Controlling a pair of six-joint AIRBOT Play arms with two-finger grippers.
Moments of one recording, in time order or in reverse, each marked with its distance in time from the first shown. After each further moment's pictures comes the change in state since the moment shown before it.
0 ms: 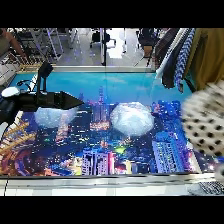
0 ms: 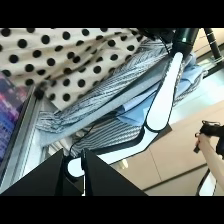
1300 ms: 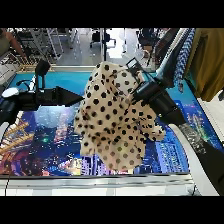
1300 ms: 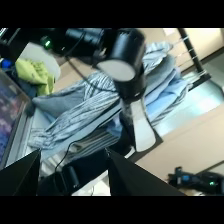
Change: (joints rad) left arm 0.015 -0.013 0.000 -0.069 0.016 0.023; right arm 1.168 -0.271 -0.286 0.256 -0.405 -0.168
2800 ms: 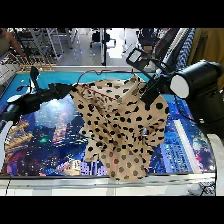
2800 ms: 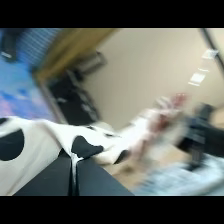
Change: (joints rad) left arm 0.097 -0.156 -0.013 -0.087 0.317 0.134; right arm 0.000 0.183 0.081 0.363 0.074 -0.600
